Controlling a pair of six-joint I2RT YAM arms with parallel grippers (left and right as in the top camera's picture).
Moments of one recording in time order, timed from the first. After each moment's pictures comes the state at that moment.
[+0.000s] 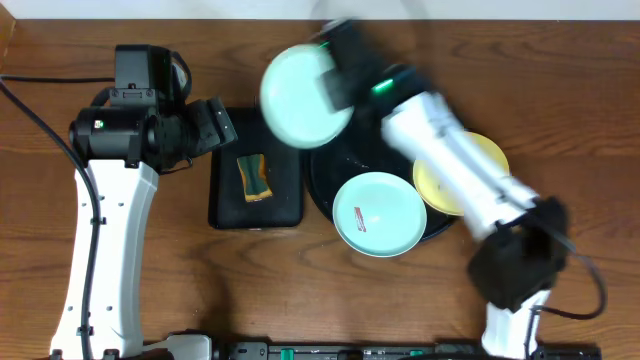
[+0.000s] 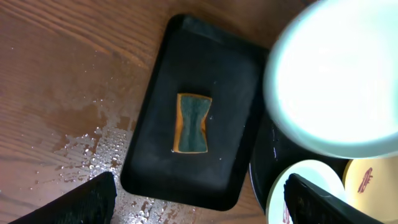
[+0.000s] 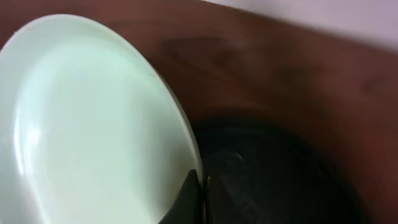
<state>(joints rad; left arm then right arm) -0.01 1.45 1.54 -1.18 0.10 -0.41 0.51 2.01 1.91 -0.77 0.16 0.21</state>
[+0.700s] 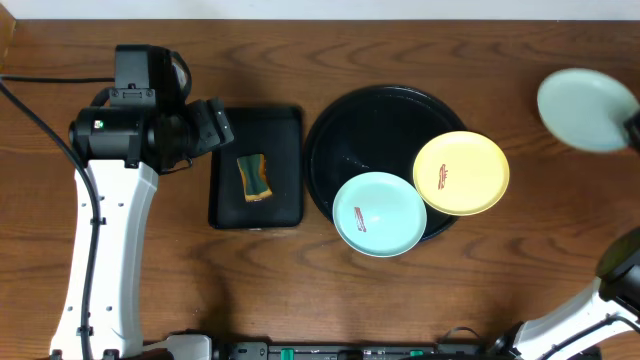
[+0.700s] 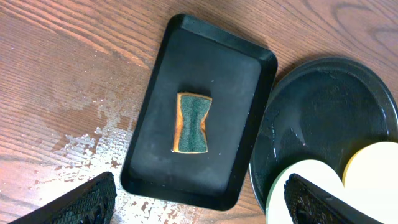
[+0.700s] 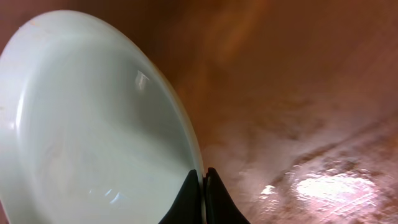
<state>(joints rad) -0.01 1.45 1.54 -1.18 0.10 -0.41 -0.63 1.98 1.81 -1.10 -0.15 0.39</state>
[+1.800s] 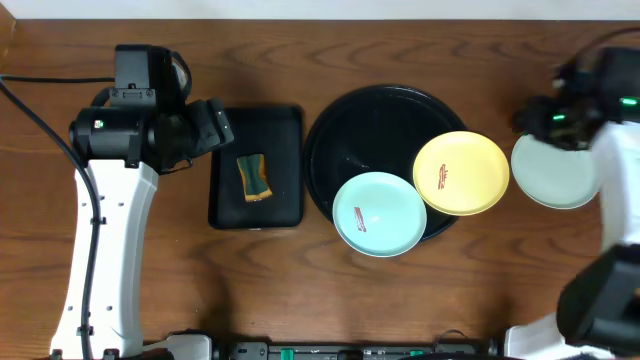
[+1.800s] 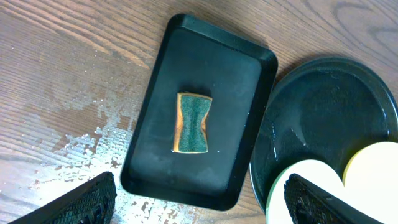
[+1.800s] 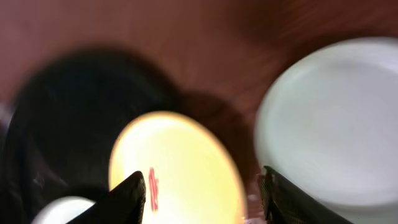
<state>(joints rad) -0.01 1.45 1.54 -1.18 0.10 -0.41 -0.23 1.71 1.43 -0.86 -0.24 0.11</state>
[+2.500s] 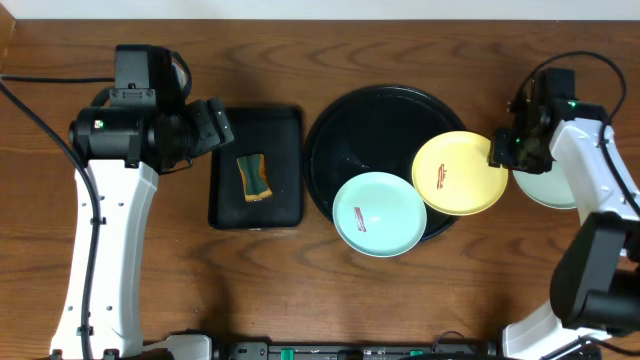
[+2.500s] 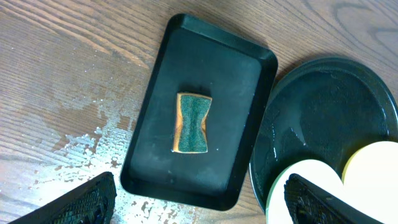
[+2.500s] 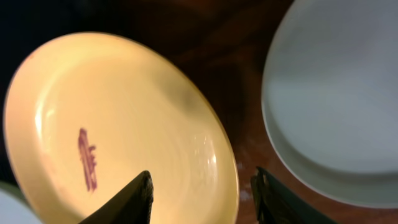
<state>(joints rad) -0.01 1.45 1.54 -1.18 0.10 -0.41 -0.13 1.80 1.33 -0.90 -0.06 0.06</state>
